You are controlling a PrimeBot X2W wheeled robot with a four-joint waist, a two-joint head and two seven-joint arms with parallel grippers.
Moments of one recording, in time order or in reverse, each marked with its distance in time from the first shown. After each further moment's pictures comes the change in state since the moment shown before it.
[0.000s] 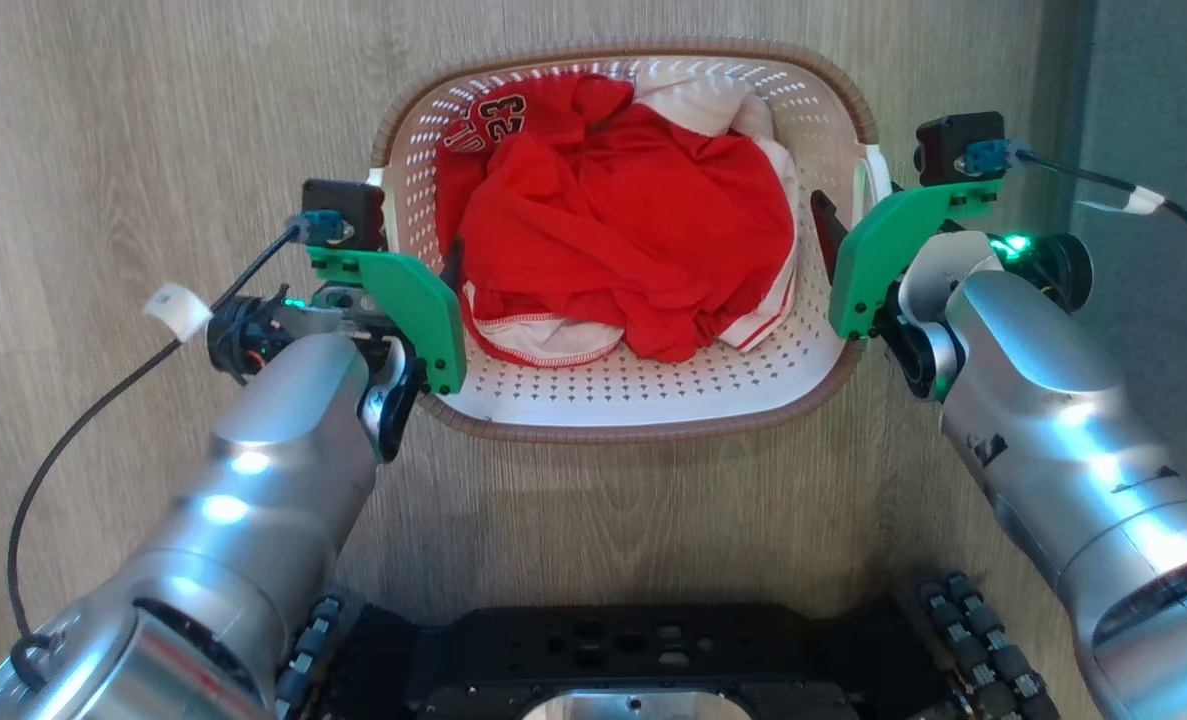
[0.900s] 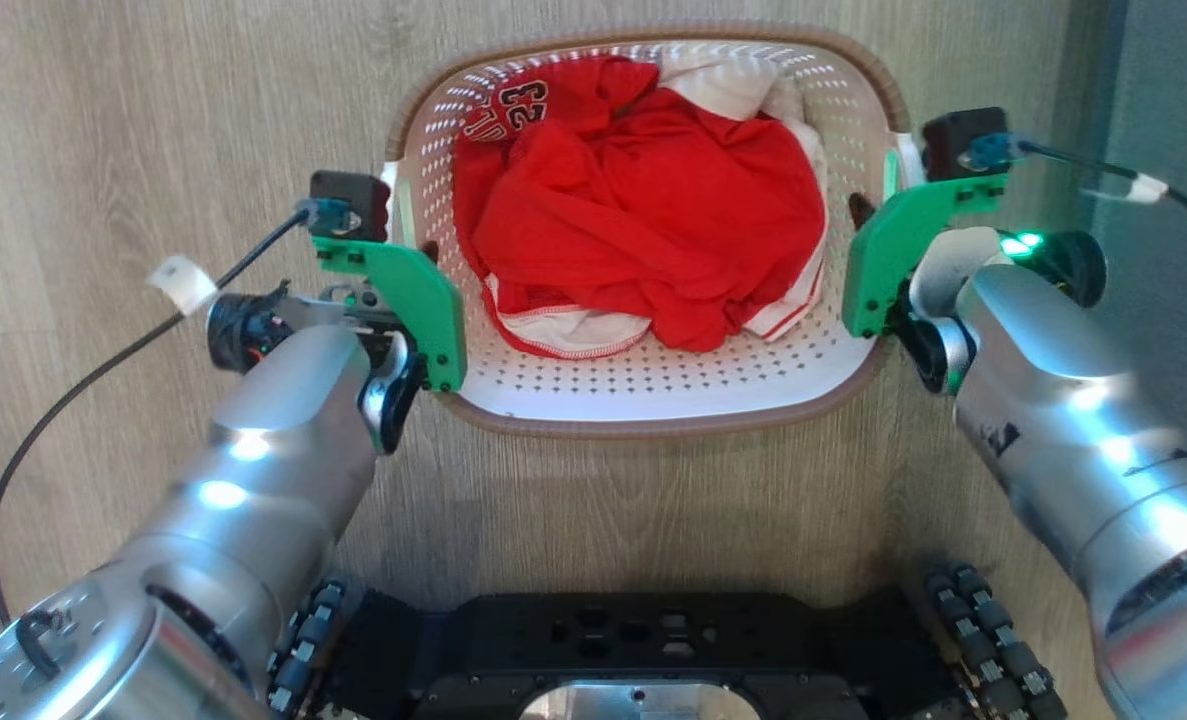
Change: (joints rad) left arm -0.036 0.002 -0.148 0.012 -0.134 0.017 0.055; right arm -0.050 -0.018 0.153 0.065 0.115 0.000 0.002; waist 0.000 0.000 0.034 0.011
